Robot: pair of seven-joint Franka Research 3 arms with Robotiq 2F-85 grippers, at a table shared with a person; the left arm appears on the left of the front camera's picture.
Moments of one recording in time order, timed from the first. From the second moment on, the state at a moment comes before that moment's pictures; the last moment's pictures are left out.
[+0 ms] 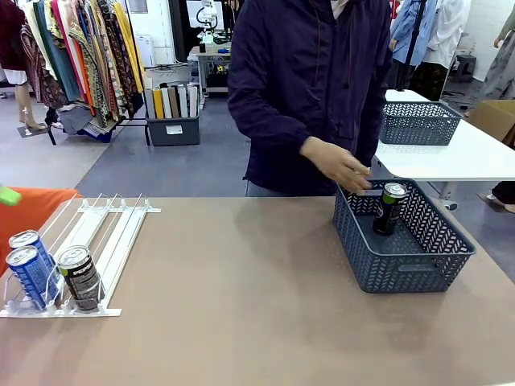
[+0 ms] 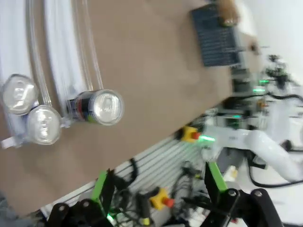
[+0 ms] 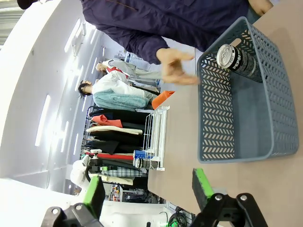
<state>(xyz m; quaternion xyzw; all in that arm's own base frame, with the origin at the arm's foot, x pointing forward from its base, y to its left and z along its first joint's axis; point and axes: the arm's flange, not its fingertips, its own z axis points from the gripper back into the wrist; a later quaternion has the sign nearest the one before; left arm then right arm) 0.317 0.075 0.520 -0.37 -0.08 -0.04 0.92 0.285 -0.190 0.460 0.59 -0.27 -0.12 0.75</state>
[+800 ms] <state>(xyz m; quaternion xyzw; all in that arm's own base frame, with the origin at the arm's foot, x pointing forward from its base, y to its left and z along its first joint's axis) 0.372 -0.056 0.451 -0.09 0.02 0.06 0.99 0.285 -0.190 0.460 0.59 -0.27 -0.12 0.75</state>
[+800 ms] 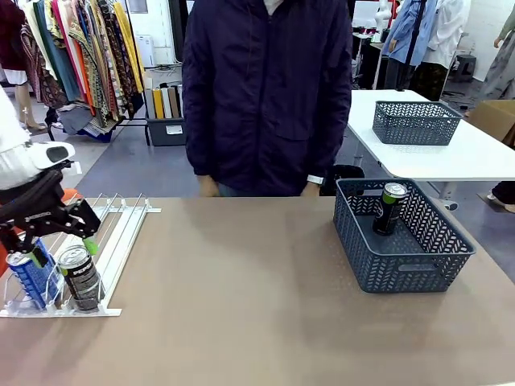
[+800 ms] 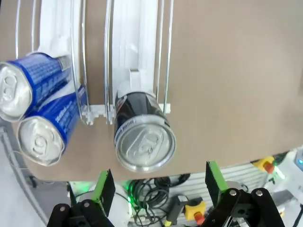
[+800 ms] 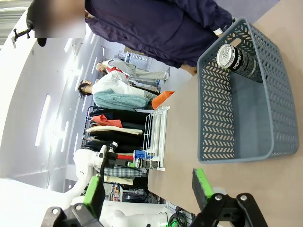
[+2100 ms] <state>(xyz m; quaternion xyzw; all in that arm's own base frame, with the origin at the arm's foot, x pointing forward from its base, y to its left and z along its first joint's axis) 0.386 -0.064 0.411 -0.04 -0.01 0.03 1.00 0.285 -0.190 0.460 0.59 -0.27 -0.12 0.75</state>
